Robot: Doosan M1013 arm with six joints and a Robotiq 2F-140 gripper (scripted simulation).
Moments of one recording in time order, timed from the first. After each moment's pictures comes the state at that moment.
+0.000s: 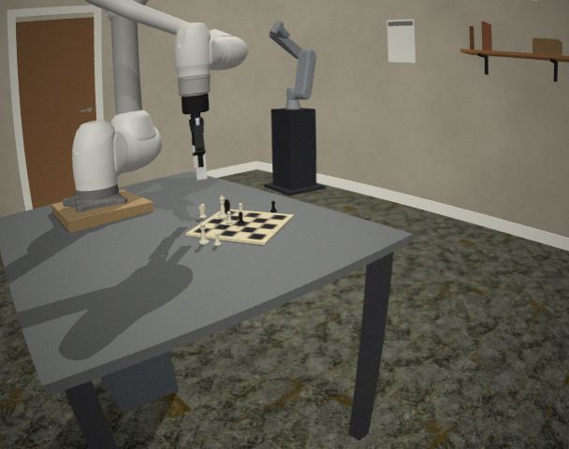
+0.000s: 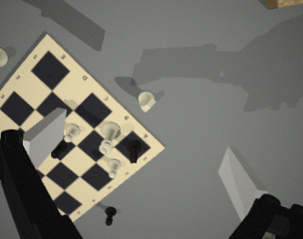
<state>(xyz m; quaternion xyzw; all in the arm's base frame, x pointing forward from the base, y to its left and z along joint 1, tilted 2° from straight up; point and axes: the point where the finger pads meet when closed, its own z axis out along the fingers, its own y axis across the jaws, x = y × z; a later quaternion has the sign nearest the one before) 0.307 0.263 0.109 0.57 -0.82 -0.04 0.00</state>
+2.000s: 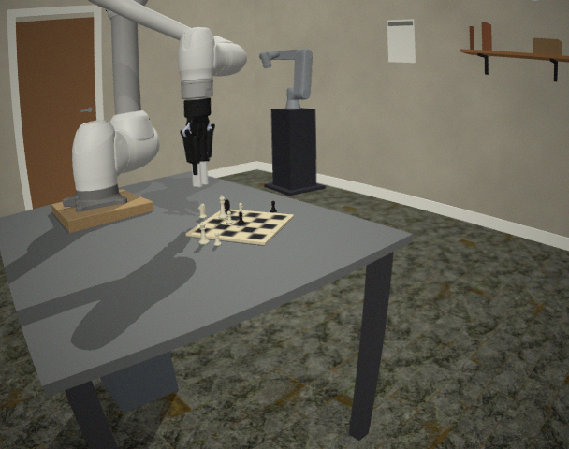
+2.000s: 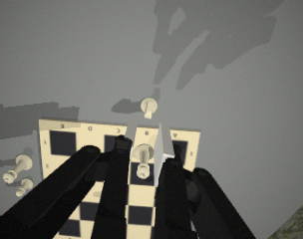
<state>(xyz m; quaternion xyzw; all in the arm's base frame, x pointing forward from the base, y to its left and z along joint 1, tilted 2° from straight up) 0.306 0.263 0.096 0.24 -0.97 -0.02 0.01</state>
